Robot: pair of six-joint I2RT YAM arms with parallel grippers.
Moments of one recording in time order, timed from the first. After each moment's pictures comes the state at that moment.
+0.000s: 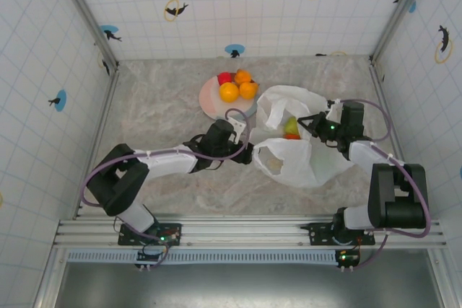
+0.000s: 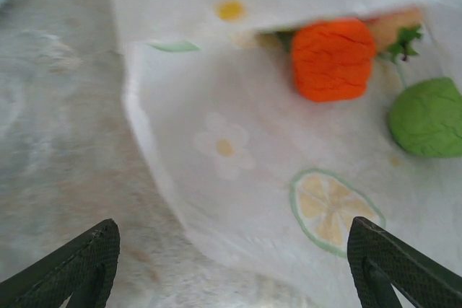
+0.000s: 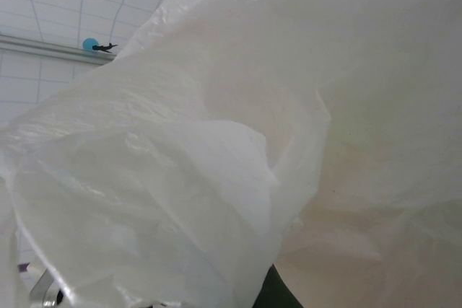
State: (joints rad) left arm -0.81 1.61 0.78 0.15 0.22 -0.39; right arm 0.01 1.39 0.60 0.18 -0.79 0.79
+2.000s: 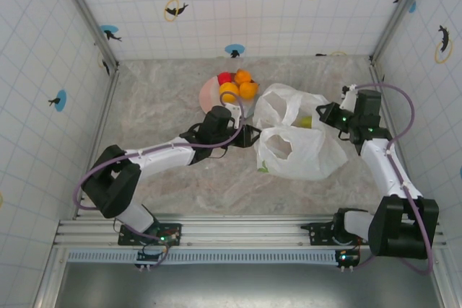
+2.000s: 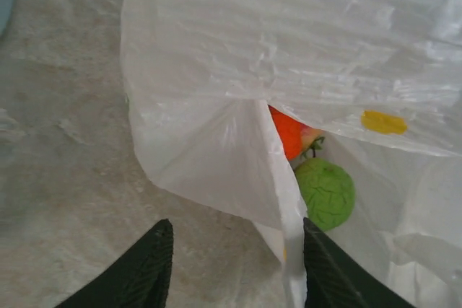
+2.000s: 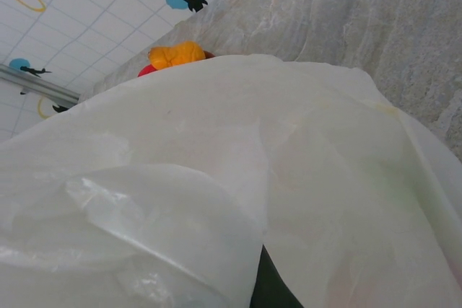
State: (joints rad) left arm -0.79 1.57 0.89 0.14 0.31 -0.57; right arm -0.04 1.19 0.79 -0.22 -0.54 0.47
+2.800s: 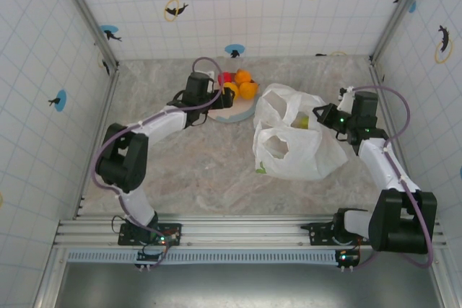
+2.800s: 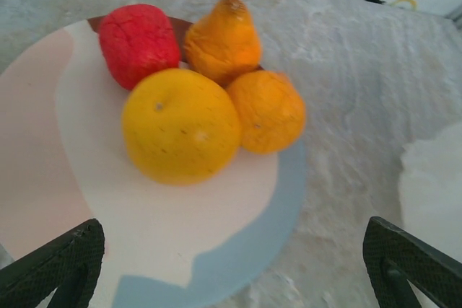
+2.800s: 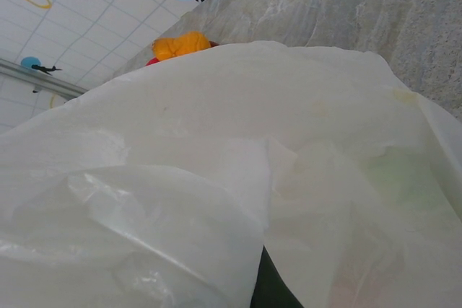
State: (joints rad) left arm -0.46 1.82 1.21 -0.02 0.13 -0.42; right arm -0.03 1.22 0.76 -0.16 -0.57 0.51
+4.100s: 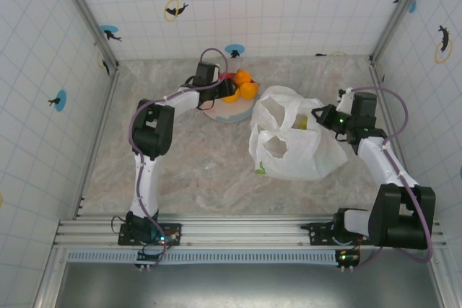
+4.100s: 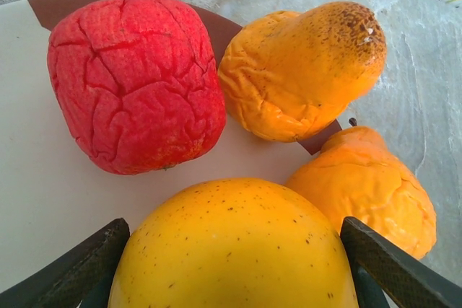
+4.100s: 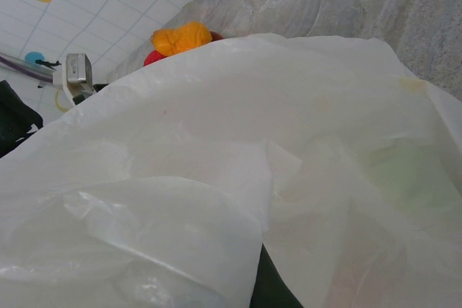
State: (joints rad) left arm -0.39 2.28 1.65 -0.09 0.29 -0.47; right arm -0.04 1.25 0.75 -0.14 -0.61 0.52
